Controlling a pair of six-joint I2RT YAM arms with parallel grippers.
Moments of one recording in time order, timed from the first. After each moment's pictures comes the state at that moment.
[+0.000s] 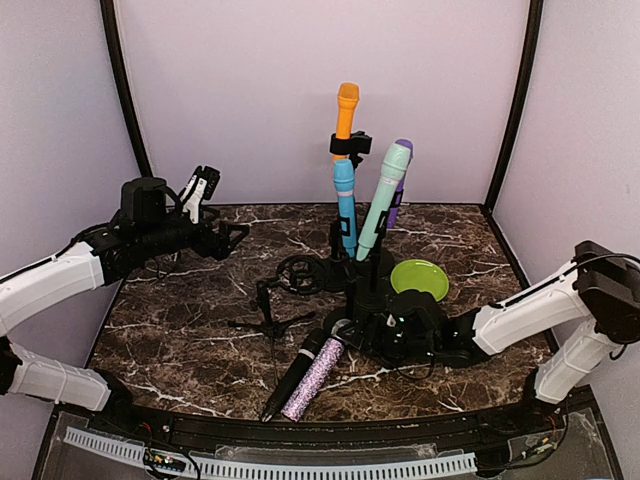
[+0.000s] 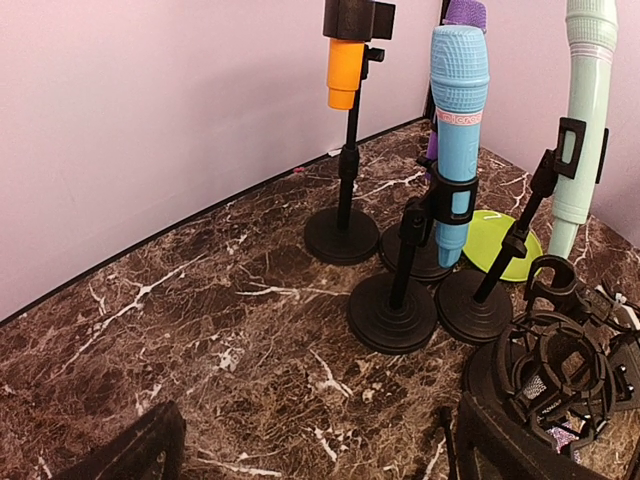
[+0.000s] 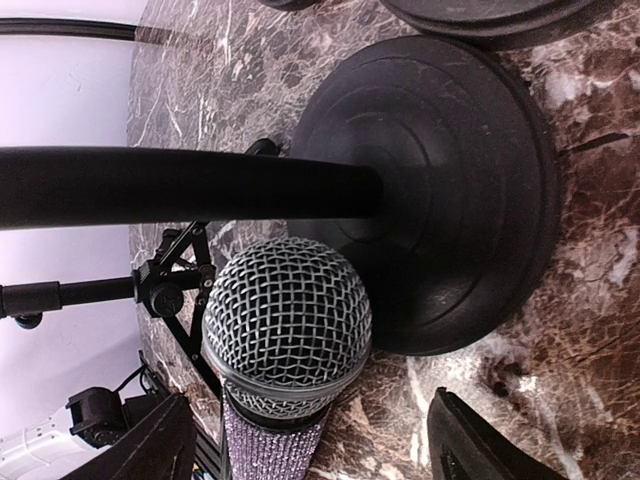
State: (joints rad) left arm -0.49 1.16 0.89 -0.09 0.18 0.04; right arm 1.08 1.55 0.56 0.36 0.03 1.31
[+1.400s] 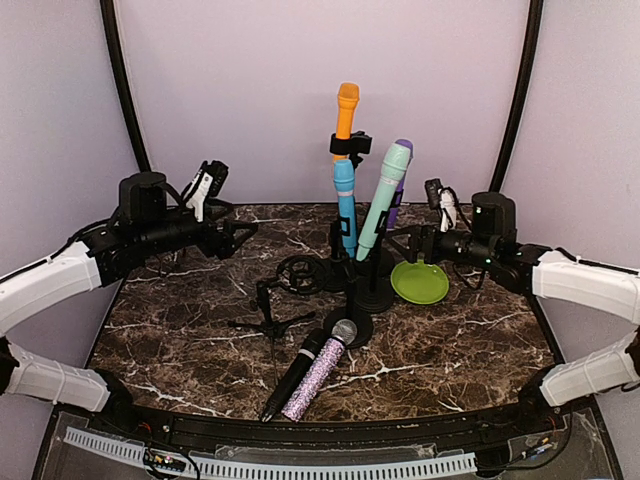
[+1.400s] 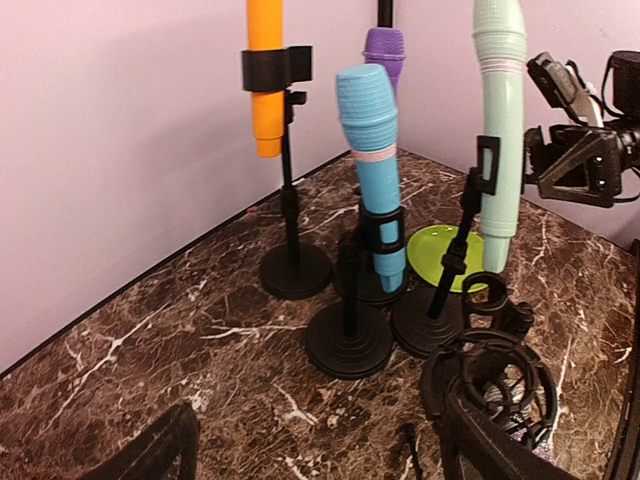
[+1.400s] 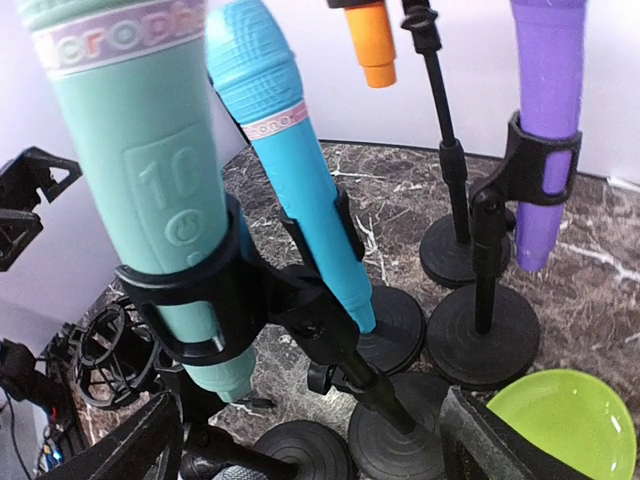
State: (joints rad) left arm -0.55 1.13 0.91 -0.07 0.23 0.09; right arm 0.55 1.22 0.77 0.14 -0.30 0.32
